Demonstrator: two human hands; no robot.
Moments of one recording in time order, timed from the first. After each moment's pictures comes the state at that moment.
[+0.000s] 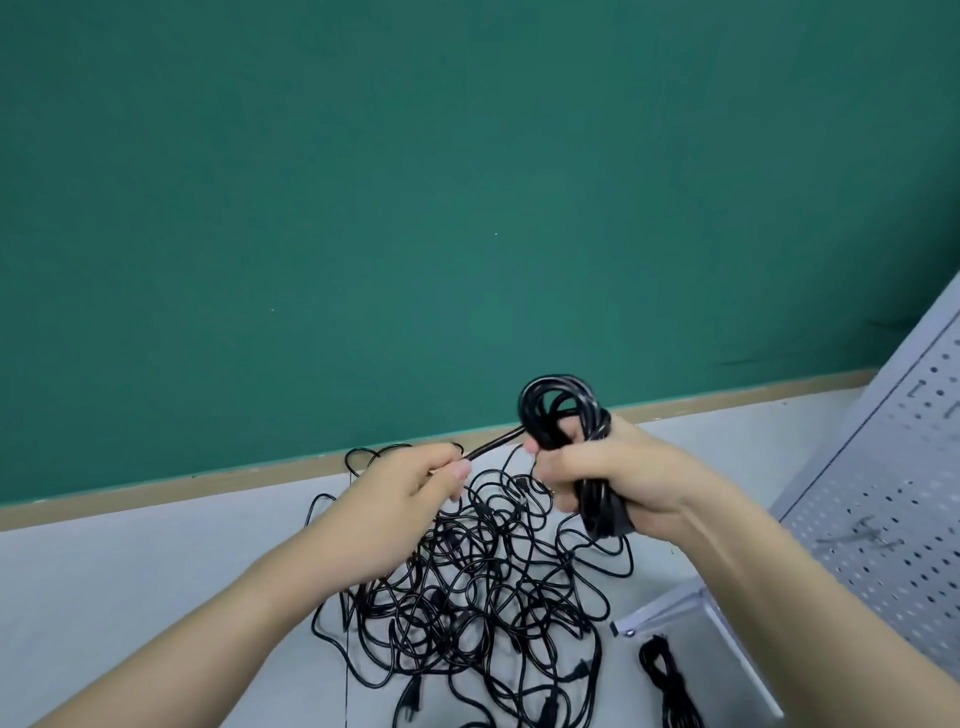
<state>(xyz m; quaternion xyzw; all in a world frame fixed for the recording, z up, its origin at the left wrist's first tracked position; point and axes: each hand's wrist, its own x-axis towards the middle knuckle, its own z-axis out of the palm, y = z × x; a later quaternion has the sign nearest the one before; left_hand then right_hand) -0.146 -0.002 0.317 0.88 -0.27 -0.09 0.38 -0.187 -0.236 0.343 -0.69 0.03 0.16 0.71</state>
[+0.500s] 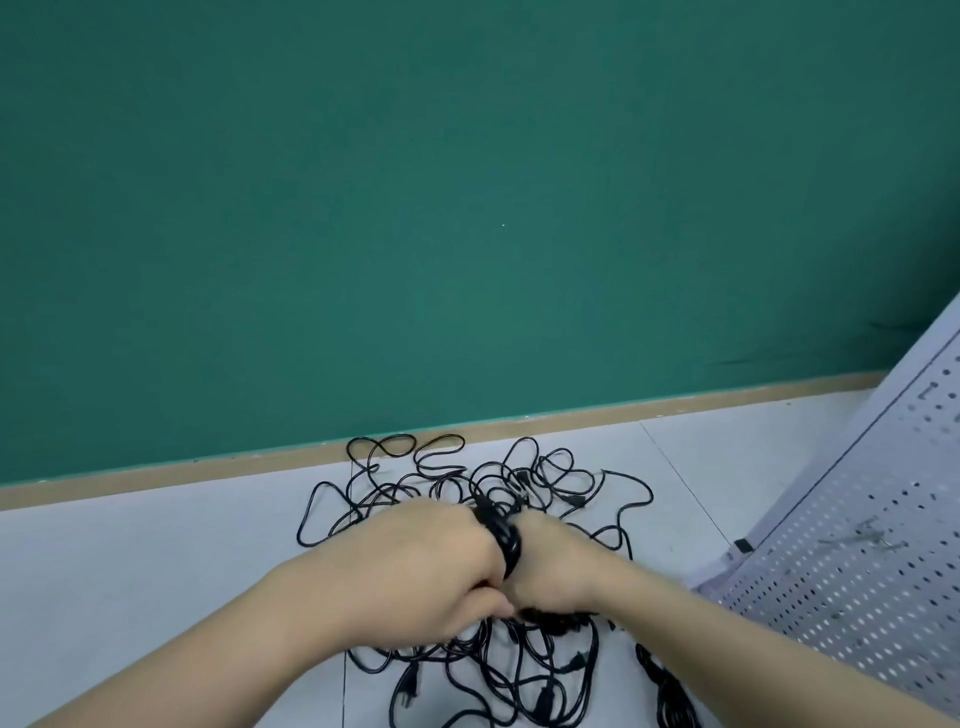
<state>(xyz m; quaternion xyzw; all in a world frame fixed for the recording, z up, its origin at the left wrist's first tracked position) -0.181 -0.012 0.334 0.86 -0.50 -0.09 0.02 -0.190 -0.196 0.256 -0.92 -0.03 0.22 0.34</state>
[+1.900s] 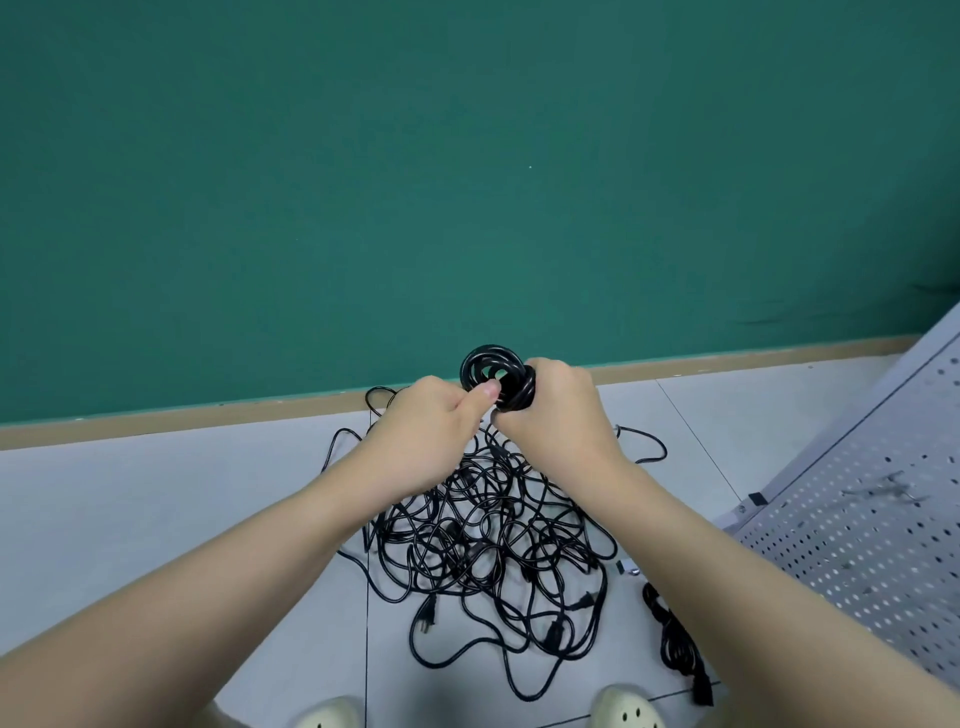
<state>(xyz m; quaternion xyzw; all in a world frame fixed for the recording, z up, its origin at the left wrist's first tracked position) -0.150 -0.010 0.314 0.90 -0.15 -0.11 0.40 -0.163 -0.161 0.296 -0.92 0.09 -0.11 0.36</state>
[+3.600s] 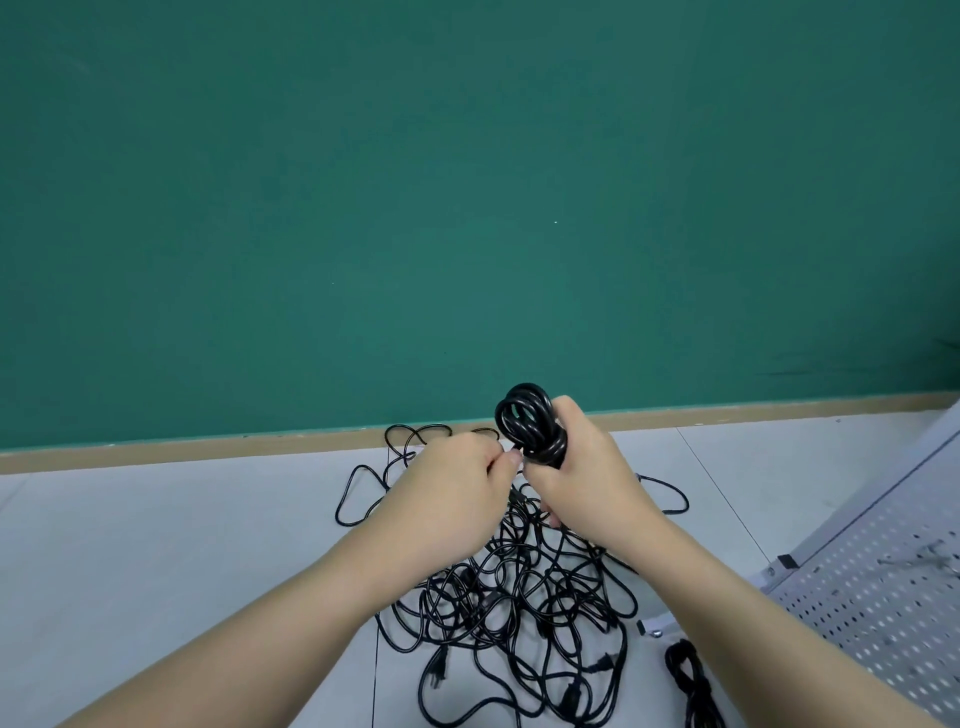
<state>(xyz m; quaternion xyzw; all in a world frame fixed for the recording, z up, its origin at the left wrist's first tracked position) -0.162 -0.006 0.318 0.92 -0.17 -0.06 0.34 -0.172 -0.168 0.299 -0.90 0.02 -0.06 0.44</state>
